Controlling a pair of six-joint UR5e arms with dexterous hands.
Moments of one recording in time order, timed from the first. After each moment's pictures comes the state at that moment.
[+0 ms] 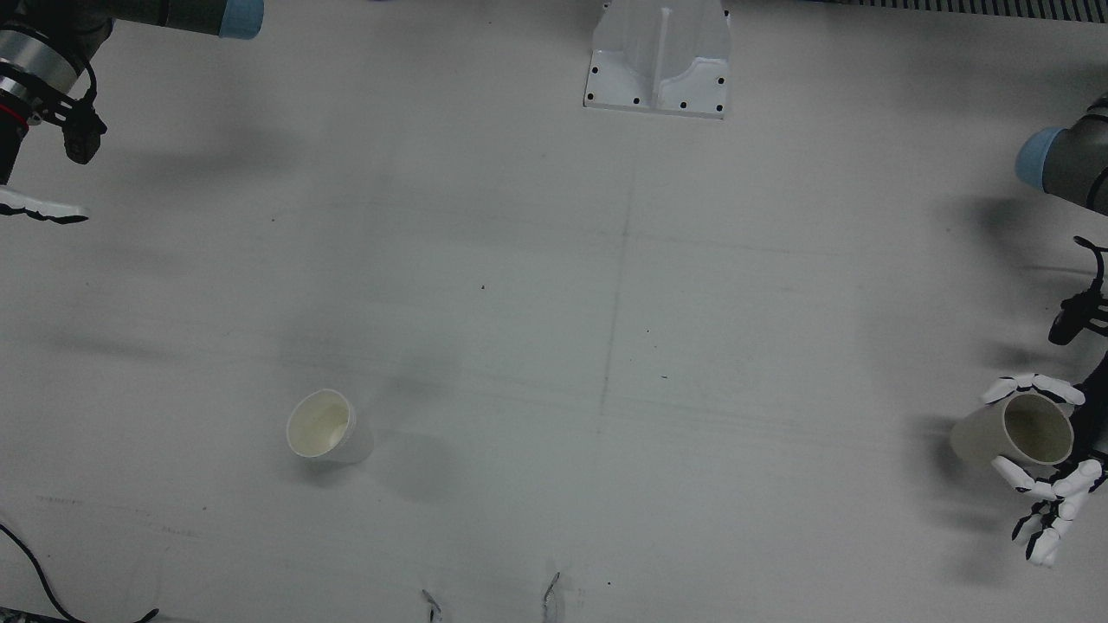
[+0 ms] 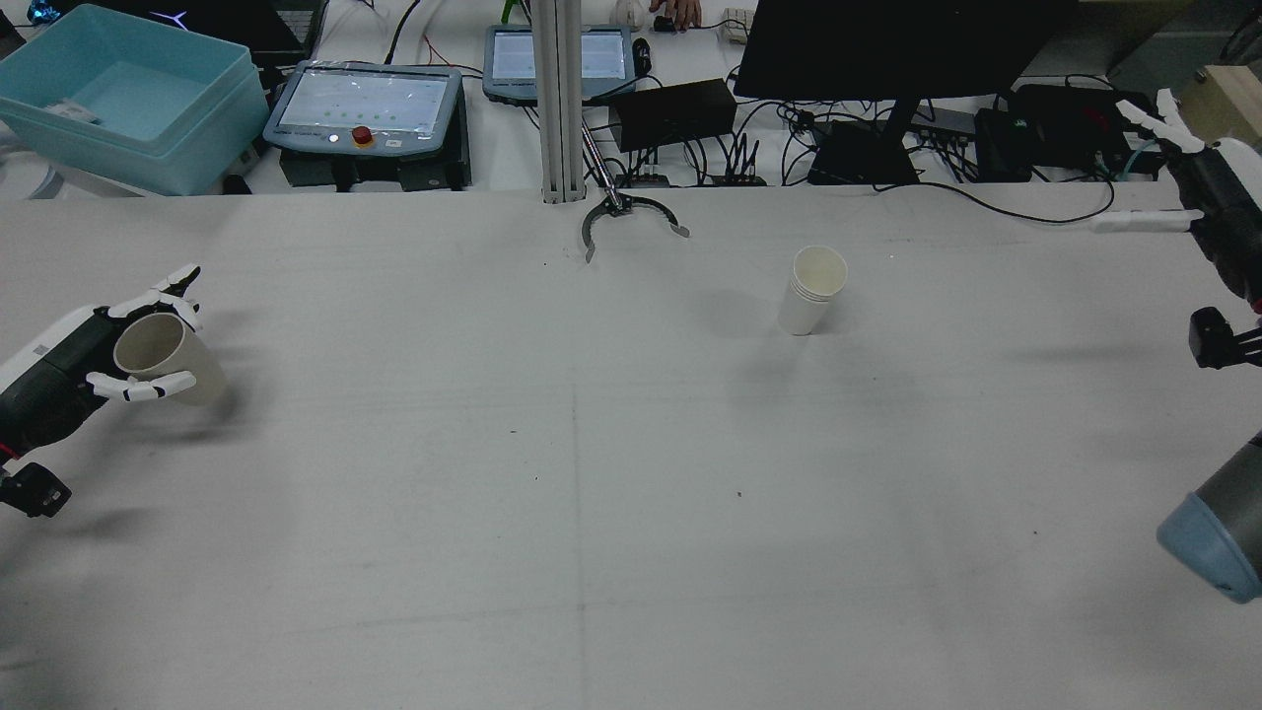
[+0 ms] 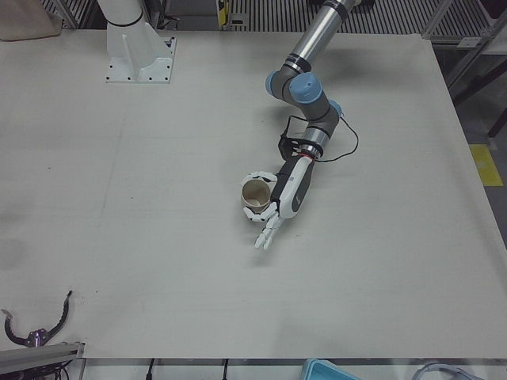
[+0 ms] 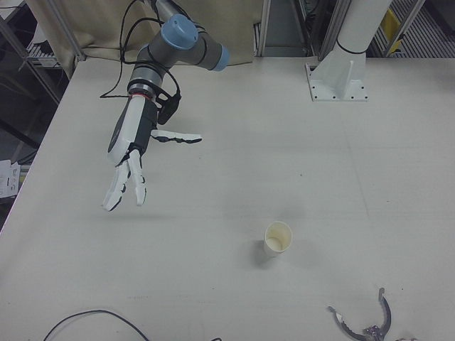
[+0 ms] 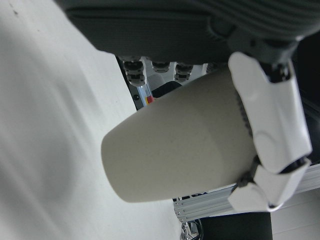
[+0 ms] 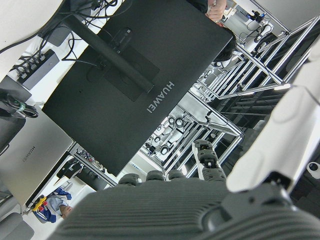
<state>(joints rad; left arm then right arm) -0.76 -1.60 -1.59 -0.22 1.16 0.46 1.07 -1.58 1.88 -3.42 -1.02 -0.67</state>
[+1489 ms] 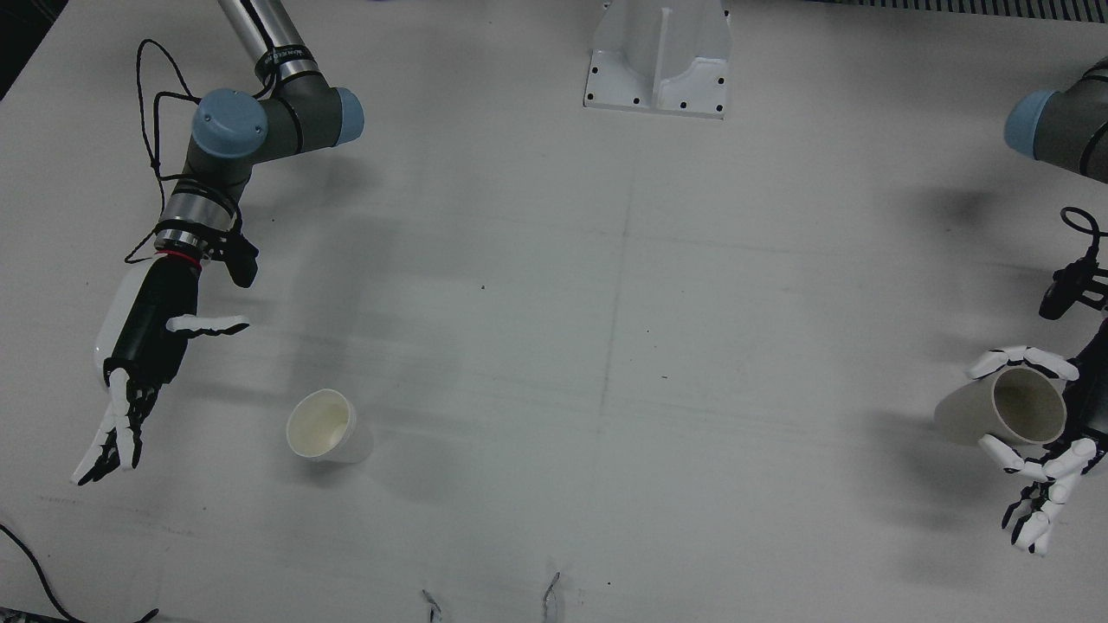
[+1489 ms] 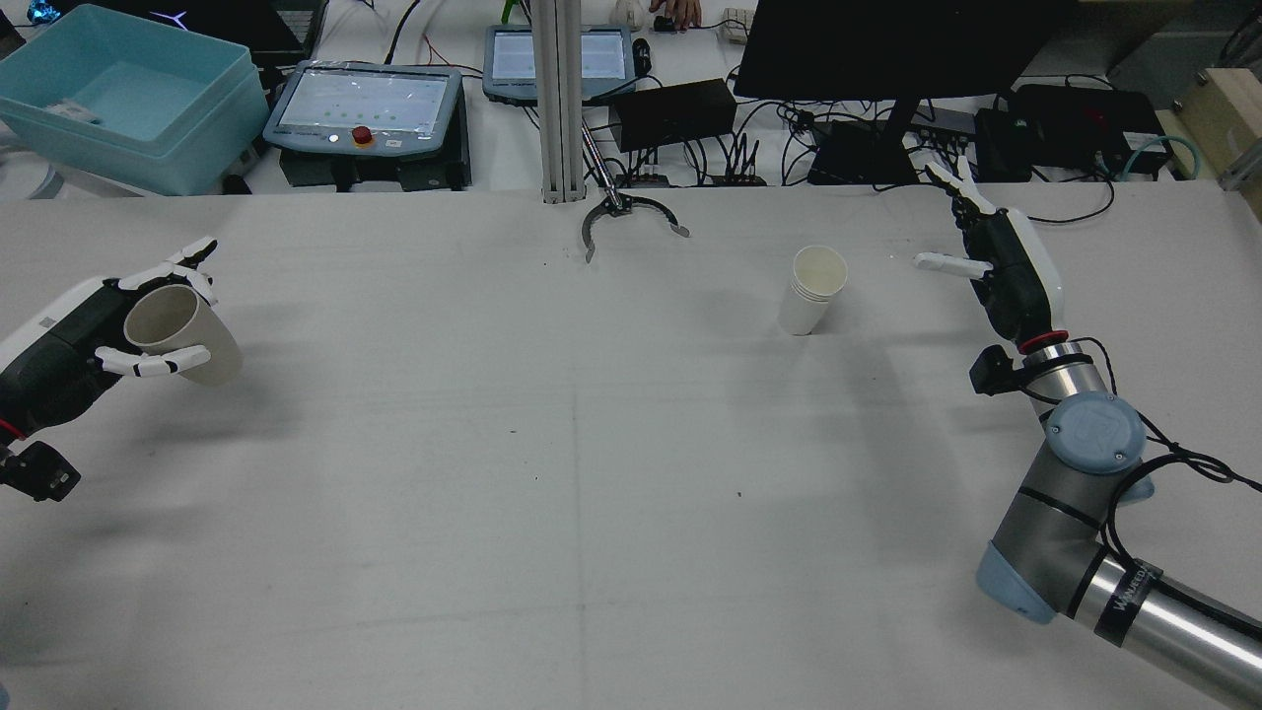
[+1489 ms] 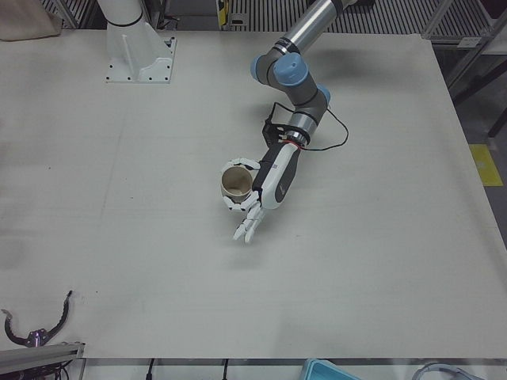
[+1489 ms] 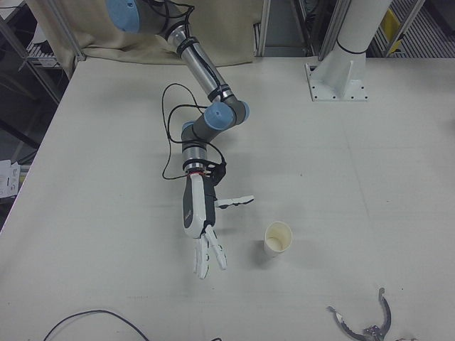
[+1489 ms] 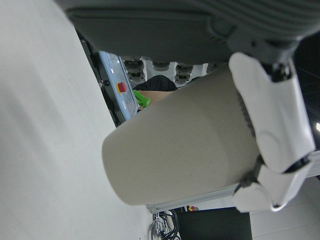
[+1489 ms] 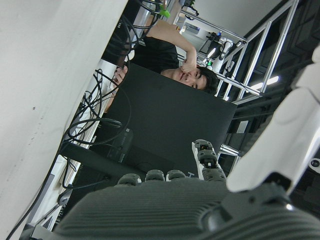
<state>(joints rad) -0.76 -1.61 -1.76 -0.05 1.16 0.44 0.79 -1.33 1.48 -3.08 -0.78 -0.40</state>
